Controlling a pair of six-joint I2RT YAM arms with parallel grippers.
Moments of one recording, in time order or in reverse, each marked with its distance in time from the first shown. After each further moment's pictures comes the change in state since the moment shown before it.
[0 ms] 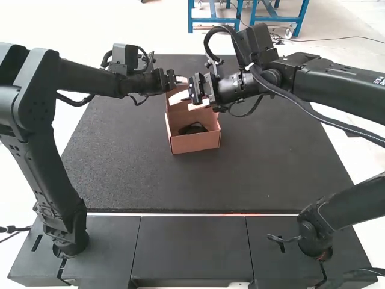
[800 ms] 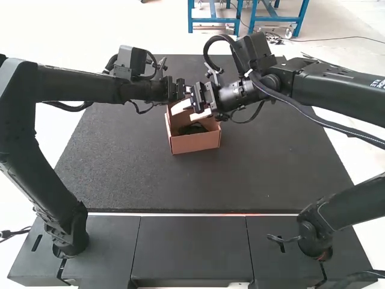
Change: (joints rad) left arm -0.122 -0.159 -0.103 -0.109 0.045 -0.001; right arm 0.000 -0.004 -0.037 -0.042 -0.025 0.009
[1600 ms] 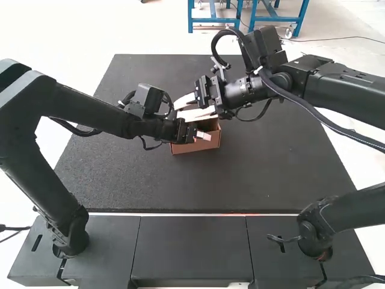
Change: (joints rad) left arm -0.171 -0.001 -0.272 0.137 -0.001 0.023; right arm 0.000 -0.075 0.000 -0.030 0.000 0.068
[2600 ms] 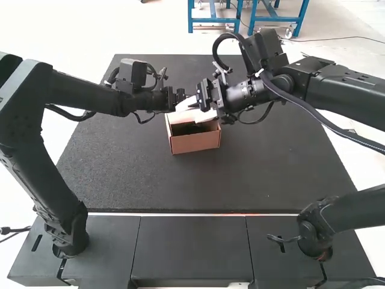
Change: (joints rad) left arm 0.175 0.047 0.160 0.070 0.019 -0.027; right arm 0.000 -0.019 -0.016 -0.029 -0.007 0.037
